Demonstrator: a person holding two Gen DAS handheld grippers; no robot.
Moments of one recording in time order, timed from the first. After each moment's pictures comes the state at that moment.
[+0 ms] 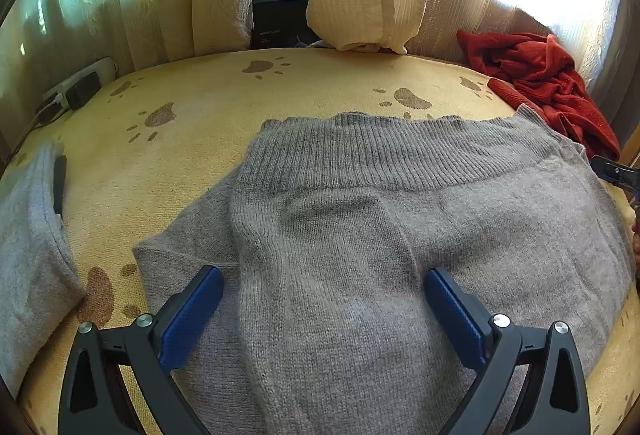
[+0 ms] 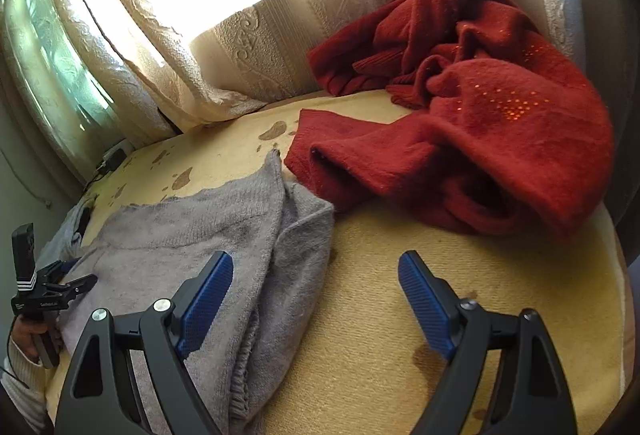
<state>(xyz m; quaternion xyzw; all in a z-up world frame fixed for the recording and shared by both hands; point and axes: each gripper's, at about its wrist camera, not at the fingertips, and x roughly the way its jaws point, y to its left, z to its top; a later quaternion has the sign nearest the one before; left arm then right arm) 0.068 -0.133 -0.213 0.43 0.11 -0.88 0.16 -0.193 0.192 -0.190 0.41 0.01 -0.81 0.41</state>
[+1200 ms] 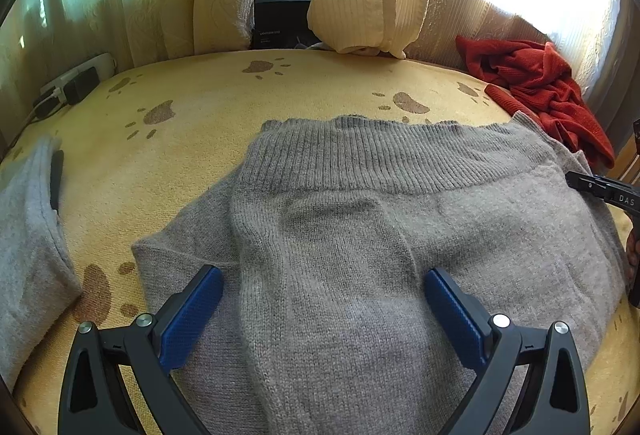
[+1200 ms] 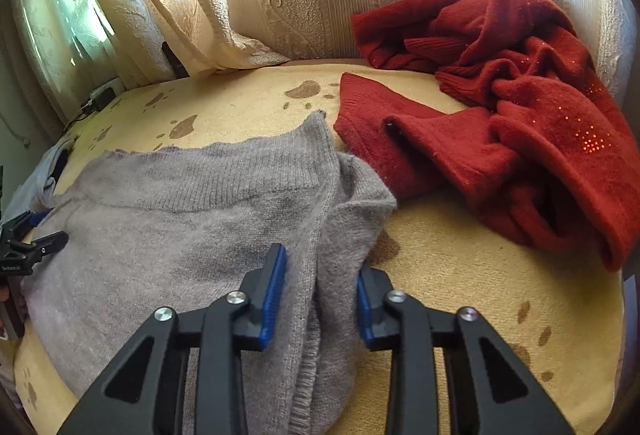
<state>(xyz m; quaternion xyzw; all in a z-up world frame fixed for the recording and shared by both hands) 0.070 -0.137 -0.211 0.42 0.13 -0.88 0.15 -0.167 0.150 -0.195 0.41 0.10 -0.81 0.40</state>
